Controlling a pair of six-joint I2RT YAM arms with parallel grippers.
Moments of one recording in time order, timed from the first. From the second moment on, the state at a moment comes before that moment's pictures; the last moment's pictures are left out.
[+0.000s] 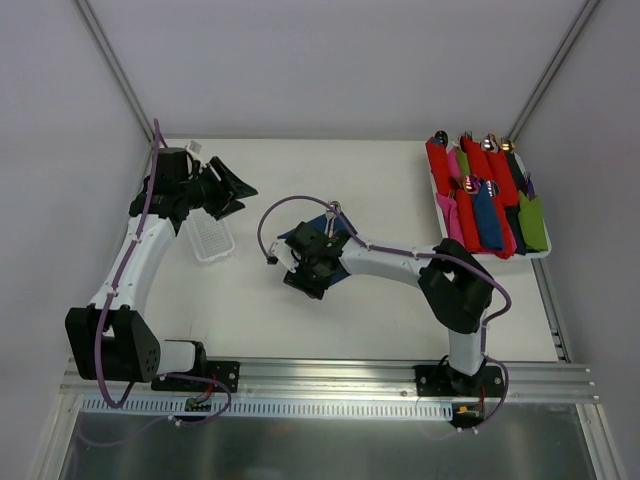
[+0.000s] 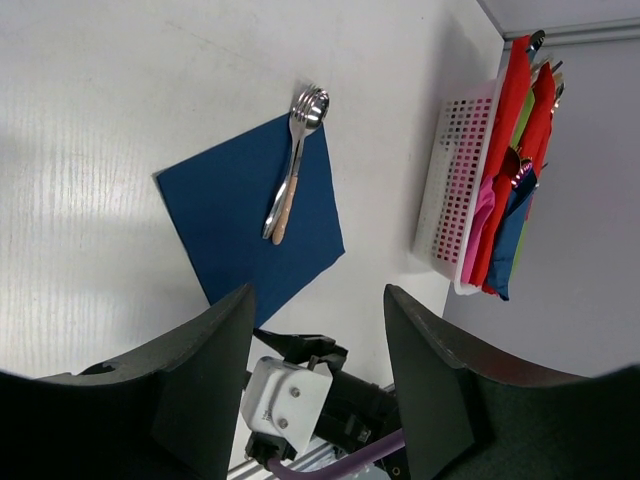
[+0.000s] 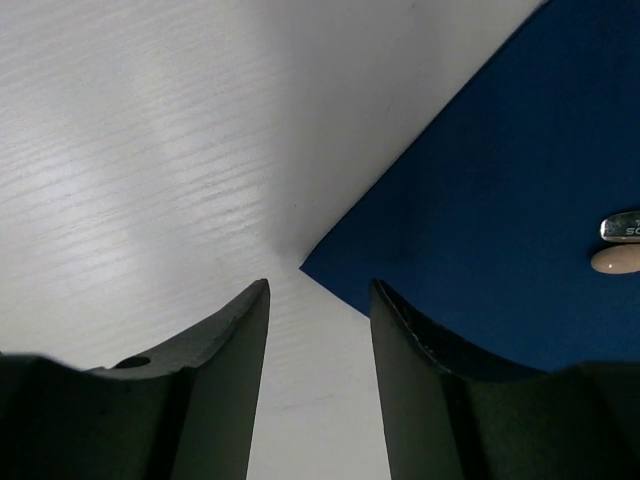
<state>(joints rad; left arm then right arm) -0.03 1.31 1.14 -0.49 0.50 -0.80 1.02 1.91 1.34 -0.61 -0.08 -0.24</state>
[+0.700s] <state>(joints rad) -0.02 1.36 1.18 -0.49 0.52 -0.80 1.02 1.94 1.30 -0.53 -0.08 -0.29</state>
